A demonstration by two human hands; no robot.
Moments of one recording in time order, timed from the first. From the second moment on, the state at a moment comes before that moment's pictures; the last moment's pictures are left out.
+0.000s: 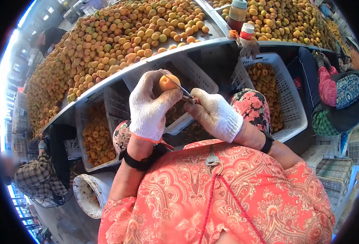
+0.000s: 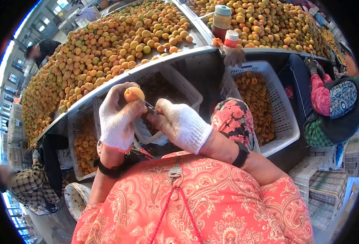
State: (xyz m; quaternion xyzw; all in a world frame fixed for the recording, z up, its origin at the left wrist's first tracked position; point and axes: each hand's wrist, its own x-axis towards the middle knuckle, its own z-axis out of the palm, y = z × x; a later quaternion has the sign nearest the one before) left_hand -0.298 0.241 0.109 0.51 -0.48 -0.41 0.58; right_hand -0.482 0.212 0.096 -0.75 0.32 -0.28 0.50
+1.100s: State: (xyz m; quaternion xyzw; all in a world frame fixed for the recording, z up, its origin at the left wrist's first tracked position) left_hand -0.327 0.214 0.073 0.40 -0.25 -0.60 0.64; right_hand -0.462 0.204 0.057 -0.74 0.38 -0.40 0.38
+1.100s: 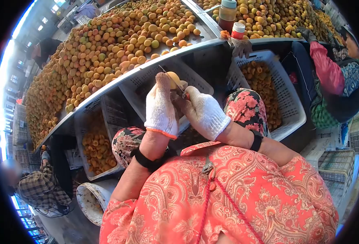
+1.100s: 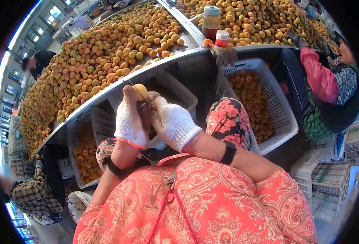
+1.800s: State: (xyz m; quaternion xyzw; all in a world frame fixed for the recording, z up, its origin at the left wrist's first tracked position) left_hand -0.319 0.206 0.069 0.49 -0.45 -0.41 0.62; right_hand -0.467 0.201 0.063 -0.72 0.41 -0.35 0.44
